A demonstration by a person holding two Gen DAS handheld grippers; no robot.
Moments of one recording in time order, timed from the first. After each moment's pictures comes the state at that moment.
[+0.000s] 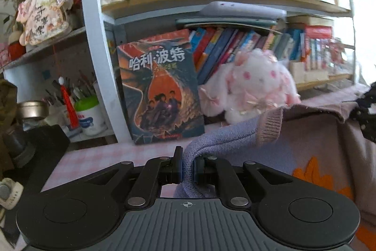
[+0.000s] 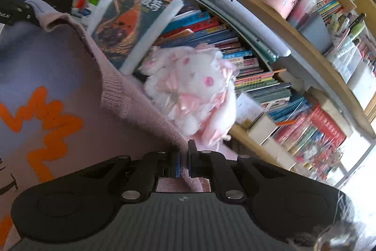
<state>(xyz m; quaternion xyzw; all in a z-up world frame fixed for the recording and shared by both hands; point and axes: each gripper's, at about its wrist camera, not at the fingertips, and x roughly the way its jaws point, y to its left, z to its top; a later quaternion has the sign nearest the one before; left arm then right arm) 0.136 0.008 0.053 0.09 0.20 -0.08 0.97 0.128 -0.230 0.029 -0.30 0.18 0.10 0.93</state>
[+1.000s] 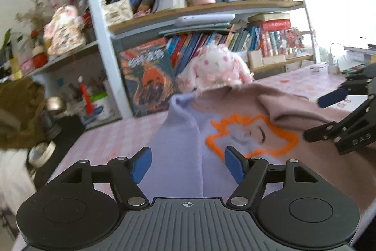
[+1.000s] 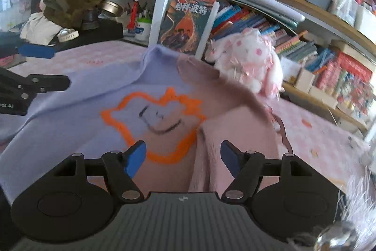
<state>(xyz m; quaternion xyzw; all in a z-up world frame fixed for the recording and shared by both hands) -0.093 0.016 0.024 0.14 0.17 -0.10 0.97 -0.061 -0.215 0.012 -0.14 0.24 0.19 0.94</state>
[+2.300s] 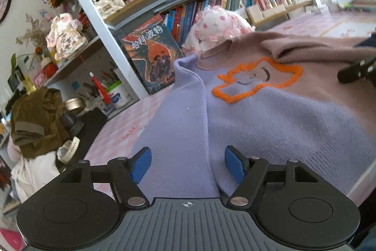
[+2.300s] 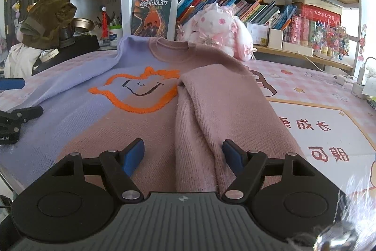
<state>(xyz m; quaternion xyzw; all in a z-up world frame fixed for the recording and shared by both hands) -0.114 0.000 -0.015 0.28 0.20 -0.05 0.94 -0.099 -0.259 -0.032 -0.03 0.24 0.15 0.96</state>
